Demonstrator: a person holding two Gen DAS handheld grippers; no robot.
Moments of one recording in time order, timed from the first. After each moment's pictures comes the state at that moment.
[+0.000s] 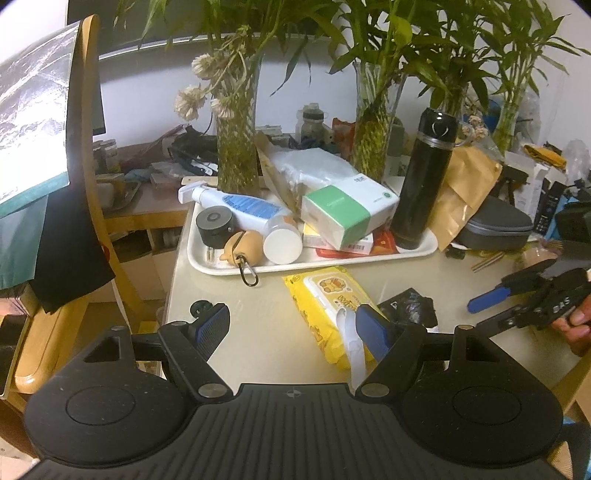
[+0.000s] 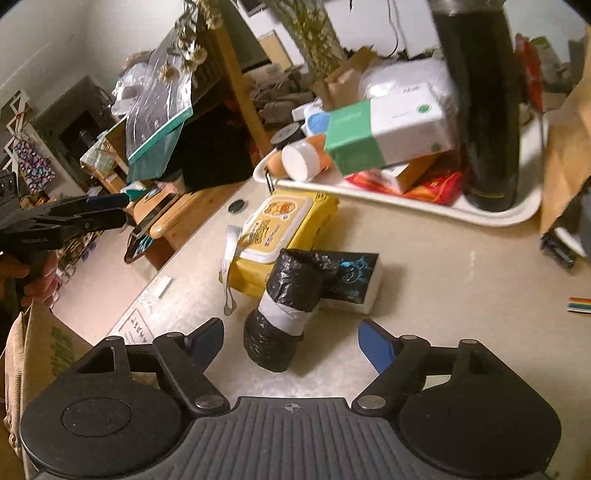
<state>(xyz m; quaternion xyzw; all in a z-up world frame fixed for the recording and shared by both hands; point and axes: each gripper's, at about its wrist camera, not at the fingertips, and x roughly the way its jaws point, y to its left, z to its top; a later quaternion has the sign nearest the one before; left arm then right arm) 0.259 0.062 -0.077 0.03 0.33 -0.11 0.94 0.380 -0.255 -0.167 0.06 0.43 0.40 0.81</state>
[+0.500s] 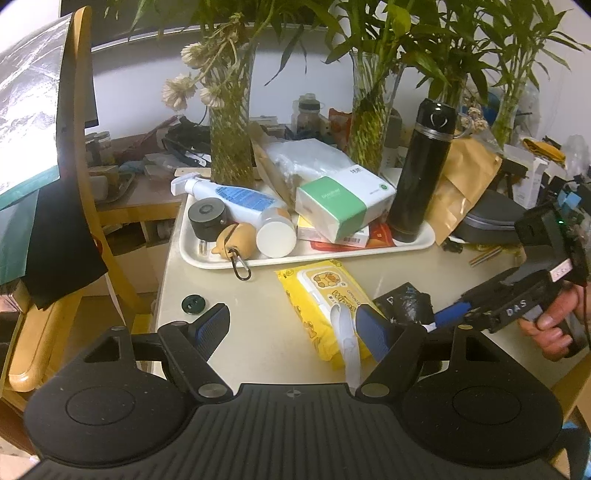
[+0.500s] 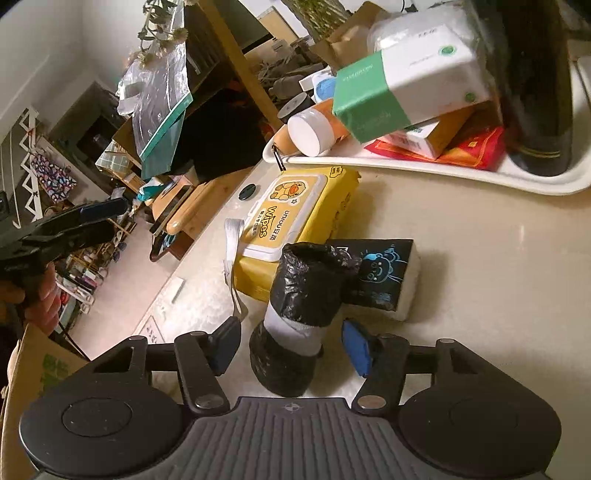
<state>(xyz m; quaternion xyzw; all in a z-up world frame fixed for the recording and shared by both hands) 0.265 0.057 -0.081 0.03 0.35 -0.11 0.93 0.413 -0.229 -0.201 0.11 0.47 0.43 0.76</state>
